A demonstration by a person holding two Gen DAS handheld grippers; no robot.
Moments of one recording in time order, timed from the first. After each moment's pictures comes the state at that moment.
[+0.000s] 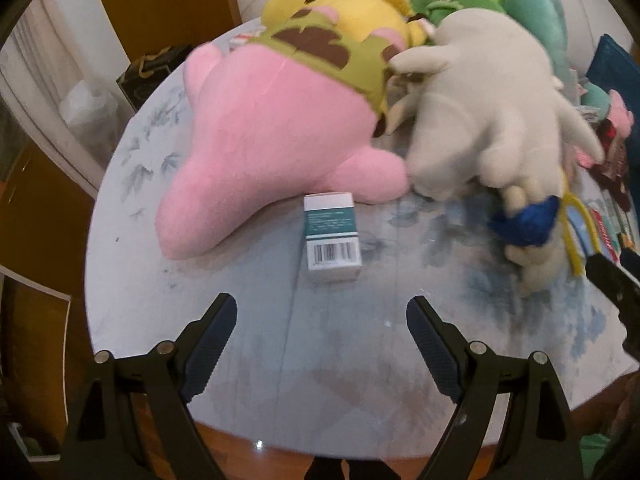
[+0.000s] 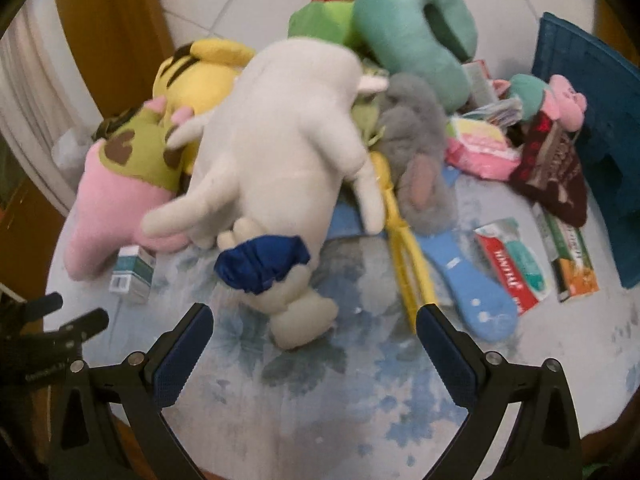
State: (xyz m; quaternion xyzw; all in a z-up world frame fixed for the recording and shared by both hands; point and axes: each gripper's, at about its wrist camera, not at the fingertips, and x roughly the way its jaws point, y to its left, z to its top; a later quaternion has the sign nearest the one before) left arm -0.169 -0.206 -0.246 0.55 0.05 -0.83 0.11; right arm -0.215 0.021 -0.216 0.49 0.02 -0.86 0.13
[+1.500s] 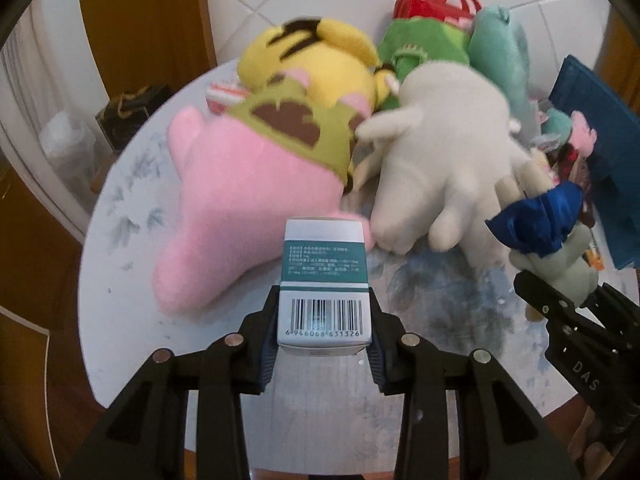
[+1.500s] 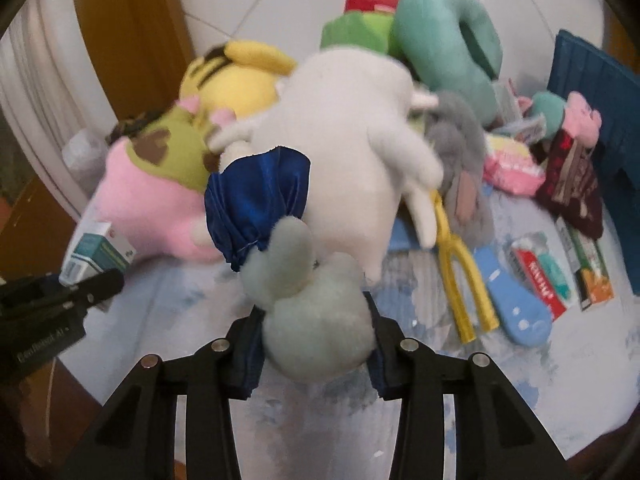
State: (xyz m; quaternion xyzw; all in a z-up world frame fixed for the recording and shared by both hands) left arm -0.168 -0.199 -0.188 0.48 0.05 -0.87 0.05; right arm -0.206 -0.019 -0.205 0.46 0.02 -0.88 0.14
